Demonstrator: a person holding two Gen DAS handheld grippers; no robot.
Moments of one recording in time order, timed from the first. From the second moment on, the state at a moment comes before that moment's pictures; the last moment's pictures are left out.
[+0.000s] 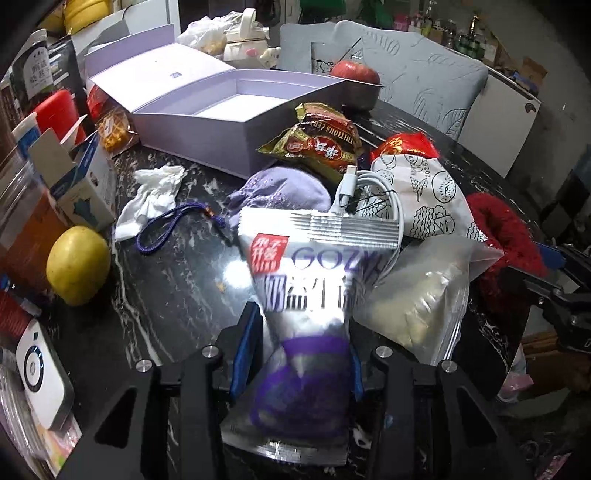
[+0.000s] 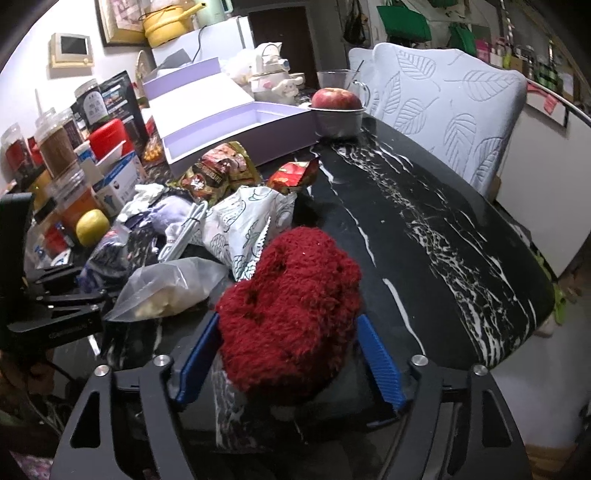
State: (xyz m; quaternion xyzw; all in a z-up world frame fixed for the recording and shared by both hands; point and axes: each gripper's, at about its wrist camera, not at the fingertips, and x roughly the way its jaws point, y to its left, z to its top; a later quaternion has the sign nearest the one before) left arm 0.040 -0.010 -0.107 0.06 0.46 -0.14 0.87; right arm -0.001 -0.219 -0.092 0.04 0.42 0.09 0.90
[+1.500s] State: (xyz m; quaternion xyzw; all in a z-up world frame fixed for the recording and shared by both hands) left arm 0.027 0.003 -0.014 0.01 0.34 -0.16 0.93; right arm -0.016 -0.207 -0.032 0.03 0.35 0.13 0.93
